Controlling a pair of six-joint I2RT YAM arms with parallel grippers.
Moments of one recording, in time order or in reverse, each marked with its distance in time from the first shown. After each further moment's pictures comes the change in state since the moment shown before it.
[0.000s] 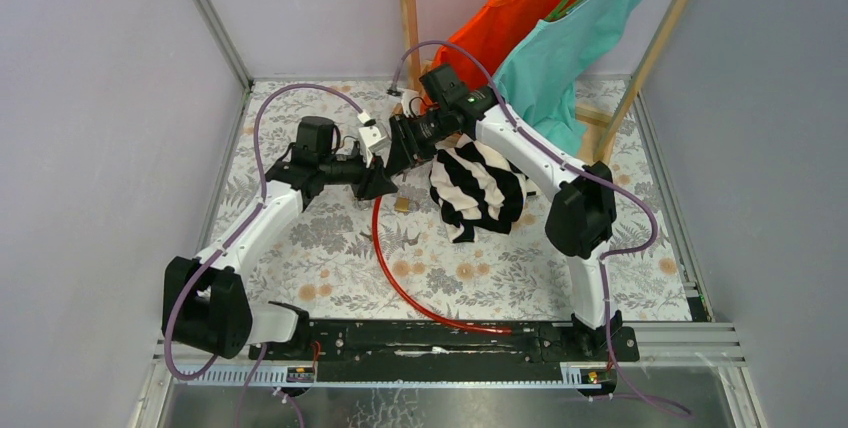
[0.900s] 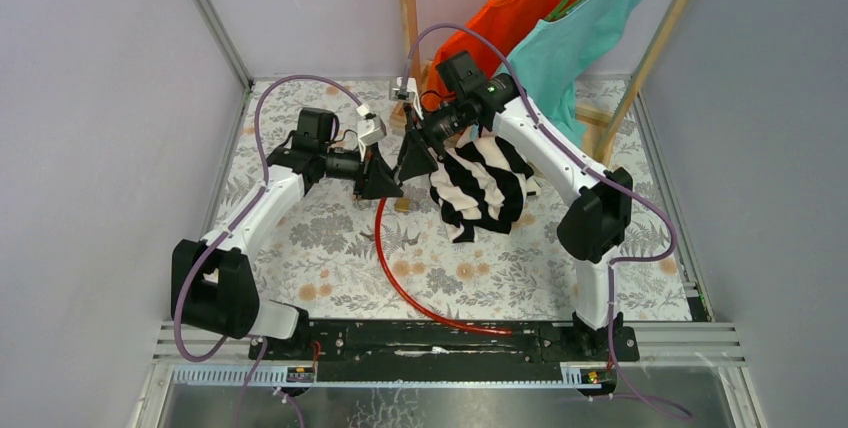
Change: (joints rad) left arm 0.035 0.087 0.097 -0.120 0.319 0.029; right arm -0.039 -0.077 0.024 -0.130 -0.261 -0.719
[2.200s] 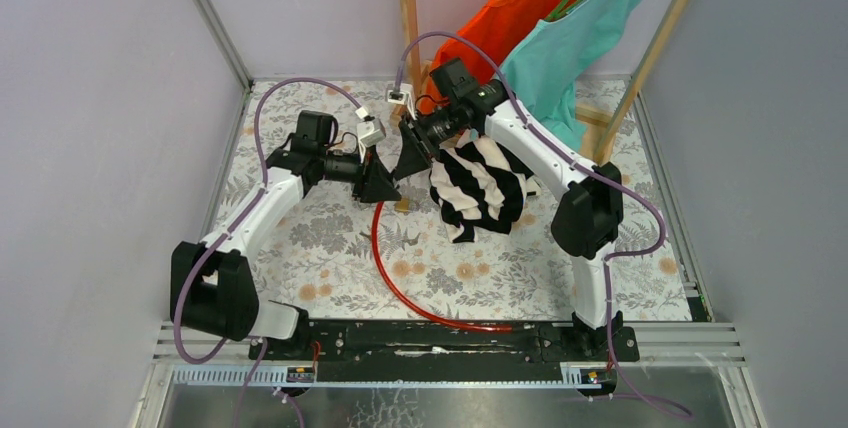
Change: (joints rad) left arm 0.005 0.004 -0.006 -0.042 -0.018 -0.011; right arm 0.007 0.048 -0.016 0.052 0.000 0.132
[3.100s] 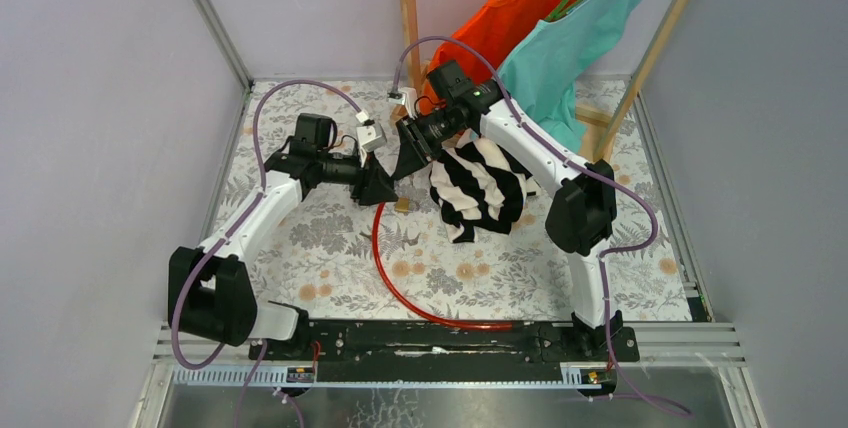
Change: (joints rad) left arm -0.005 -0.039 -0.027 0.013 -0.112 0.065; right arm 0.003 0.046 0.033 -0.032 0.132 0.249
